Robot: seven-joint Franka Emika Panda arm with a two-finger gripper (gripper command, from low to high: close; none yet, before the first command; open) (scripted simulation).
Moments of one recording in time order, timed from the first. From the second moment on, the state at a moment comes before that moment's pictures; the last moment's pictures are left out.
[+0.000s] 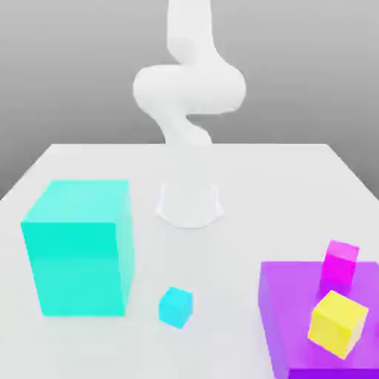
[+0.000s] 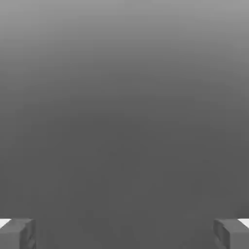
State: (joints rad) arm 0.04 -0.73 -0.05 -2.35 0.00 2.35 0.69
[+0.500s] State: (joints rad) arm 0.26 -0.29 -0.30 -2.63 0.05 2.65 0.03
